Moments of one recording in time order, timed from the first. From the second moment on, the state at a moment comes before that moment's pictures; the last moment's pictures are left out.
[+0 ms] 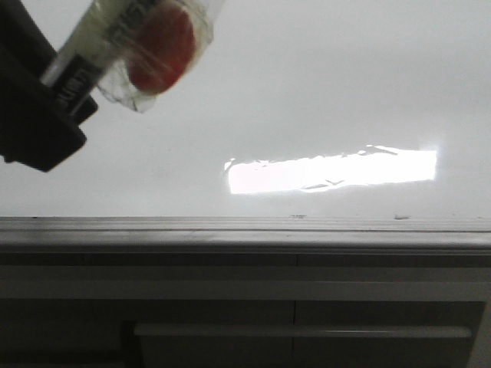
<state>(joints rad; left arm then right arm) -0.96 0.99 -0.82 -0.16 0.74 0.65 0.96 0.86 -0.86 0.23 0.61 -0.45</state>
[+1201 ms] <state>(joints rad) -0.96 0.93 -0.82 -0.13 0.78 0.67 1.03 1.16 -0.94 0.35 0.39 -0.47</state>
